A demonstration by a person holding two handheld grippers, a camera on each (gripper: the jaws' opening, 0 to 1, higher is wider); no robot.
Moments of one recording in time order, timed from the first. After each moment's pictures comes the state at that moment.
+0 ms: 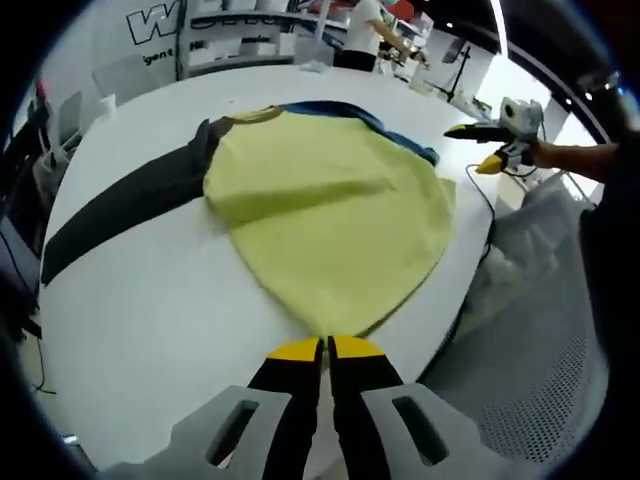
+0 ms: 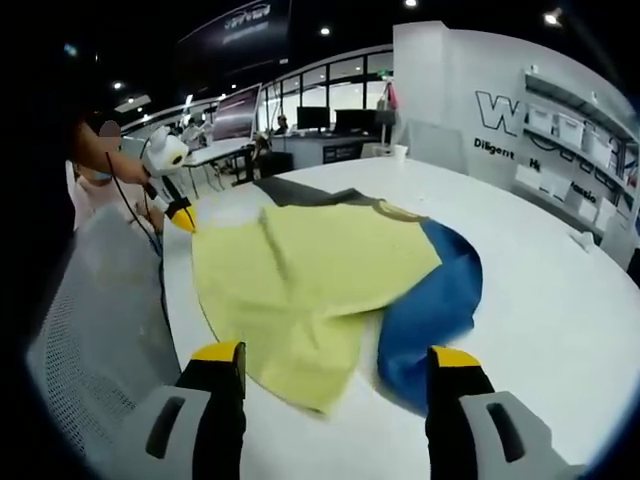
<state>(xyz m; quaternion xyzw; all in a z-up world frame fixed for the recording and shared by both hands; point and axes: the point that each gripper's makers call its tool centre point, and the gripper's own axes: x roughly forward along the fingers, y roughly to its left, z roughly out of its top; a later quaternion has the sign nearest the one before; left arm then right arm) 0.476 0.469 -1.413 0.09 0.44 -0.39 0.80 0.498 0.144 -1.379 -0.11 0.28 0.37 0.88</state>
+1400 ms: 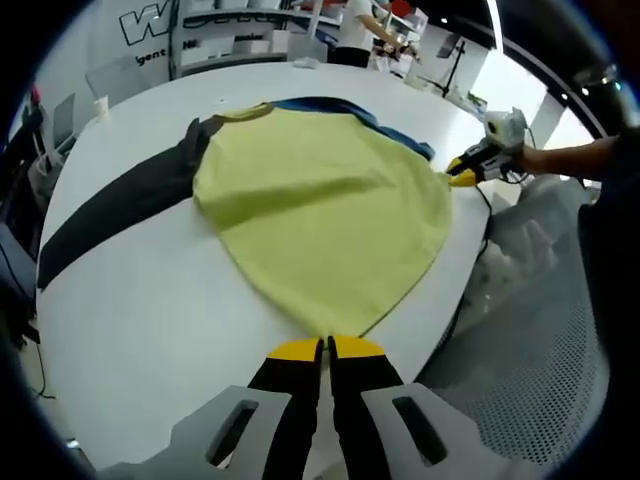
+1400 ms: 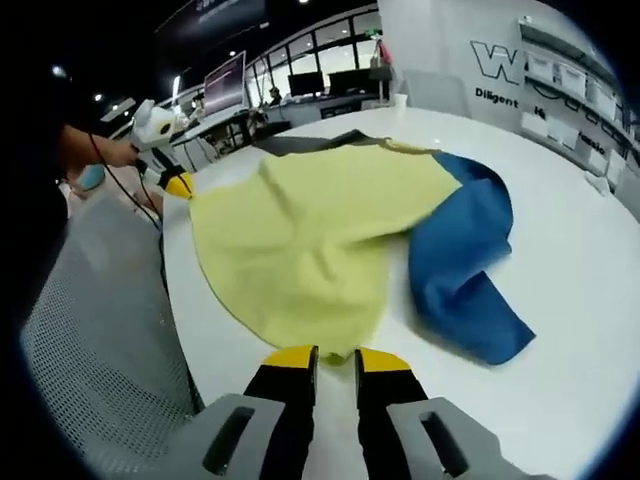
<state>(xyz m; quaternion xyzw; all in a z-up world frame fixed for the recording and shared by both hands) 0.477 0.468 -1.413 0.10 0.45 -0.39 0.80 0.477 0.142 -1.440 -0.08 0.38 0.36 0.85</state>
